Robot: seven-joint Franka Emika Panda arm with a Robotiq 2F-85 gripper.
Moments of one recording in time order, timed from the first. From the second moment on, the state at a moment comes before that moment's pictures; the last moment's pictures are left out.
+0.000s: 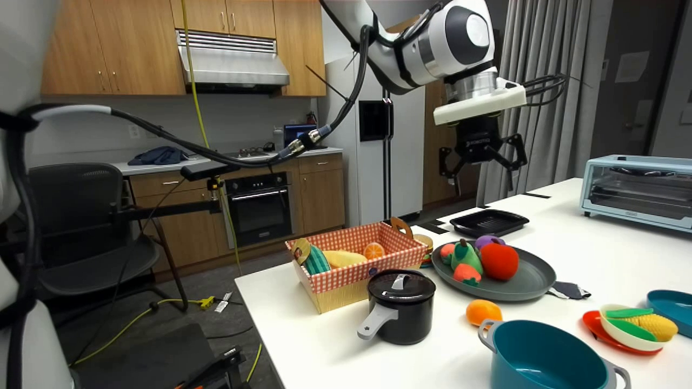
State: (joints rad) arm -0.05 0.40 0.01 -1.65 -0.24 2.10 -0.36
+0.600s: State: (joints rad) arm -0.05 0.08 0.00 -2.08 -0.18 2.20 -0.14
